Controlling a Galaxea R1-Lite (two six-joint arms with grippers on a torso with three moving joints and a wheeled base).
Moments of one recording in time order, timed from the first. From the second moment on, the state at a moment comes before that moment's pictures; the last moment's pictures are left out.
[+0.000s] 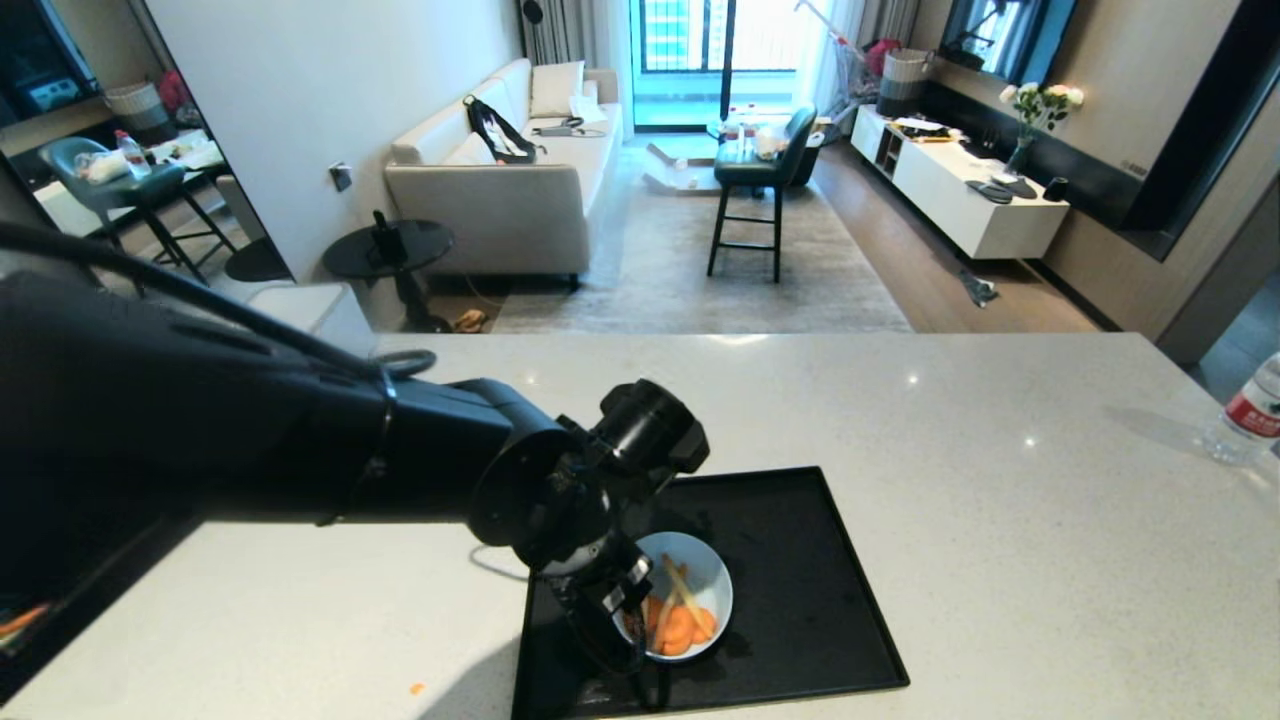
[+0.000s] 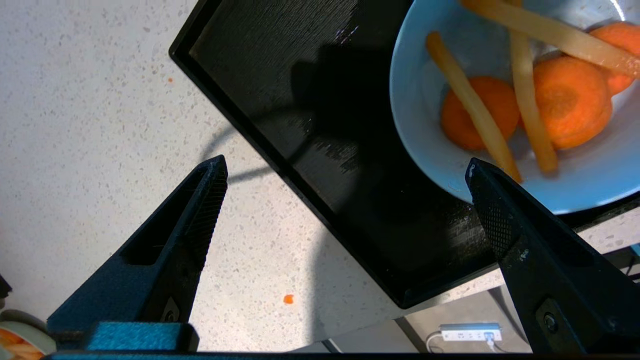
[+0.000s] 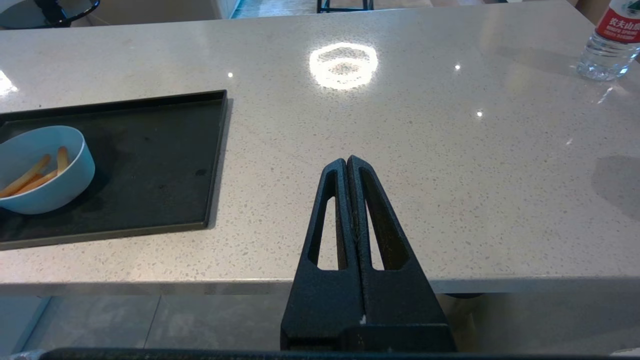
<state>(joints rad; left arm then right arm) -0.81 2.04 -1.32 0.44 0.42 0.03 0.00 0.00 0.00 0.00 0.00 0.03</state>
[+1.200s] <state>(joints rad) -0.70 2.26 -1.48 0.41 0.52 0.05 0.00 0.00 0.00 0.00 0.00 0.03</state>
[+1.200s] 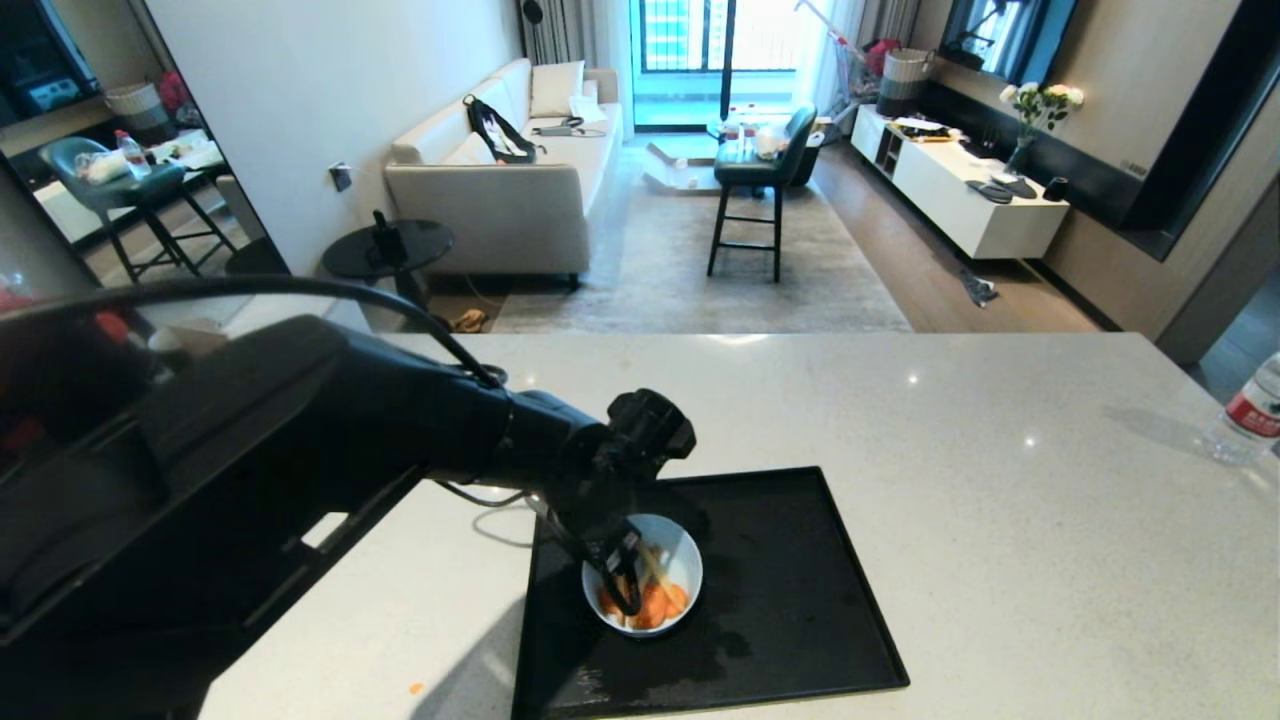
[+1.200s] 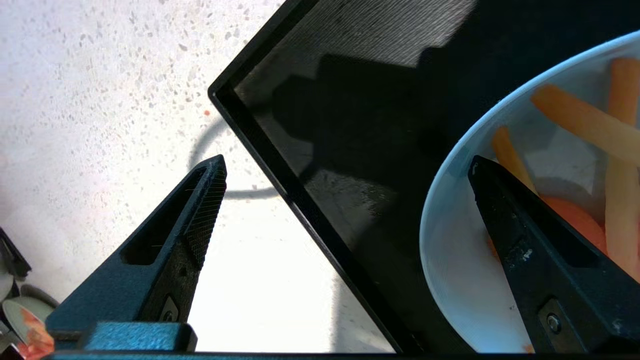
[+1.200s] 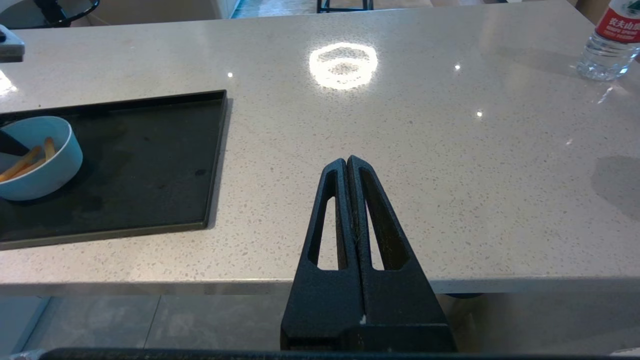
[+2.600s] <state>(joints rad) -0.72 2.28 -1.45 0.41 0.50 0.04 0.00 0.00 0.00 0.00 0.00 0.03</state>
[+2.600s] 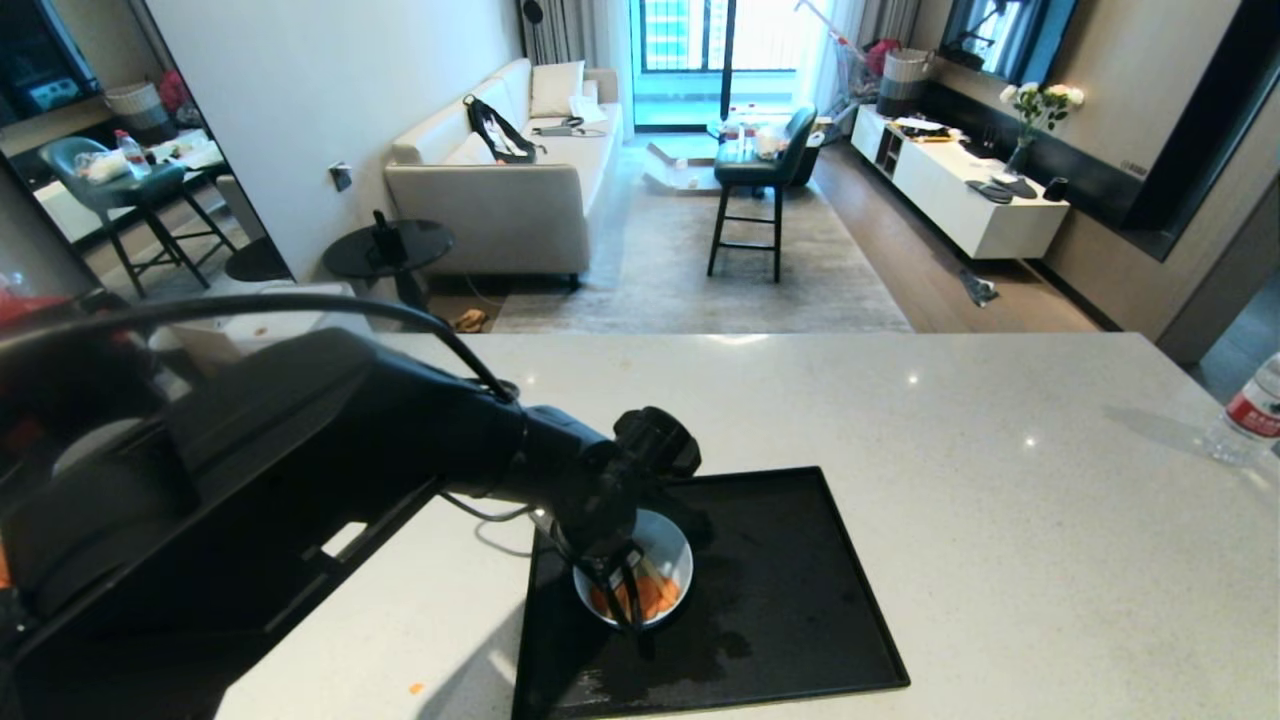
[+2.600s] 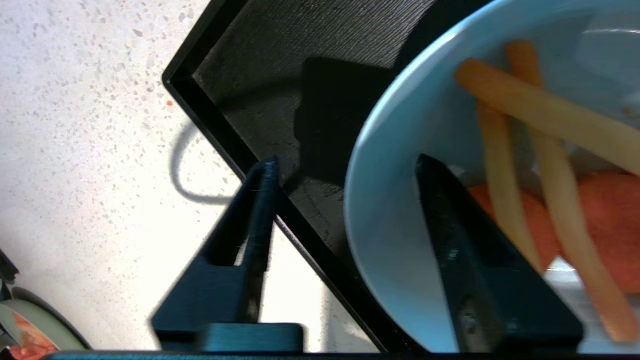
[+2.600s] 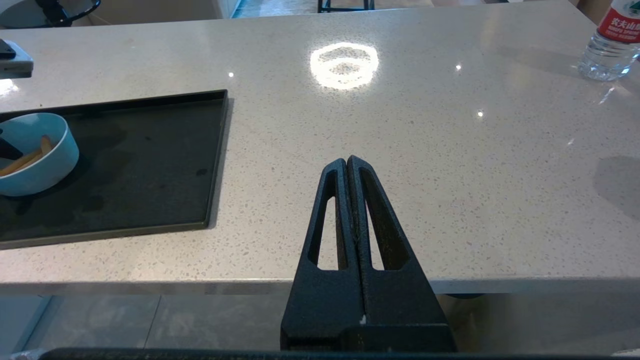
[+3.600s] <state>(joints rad) -0.72 2.20 -1.38 0.49 0.37 -0.02 0.00 0.00 0.00 0.00 0.00 0.03</state>
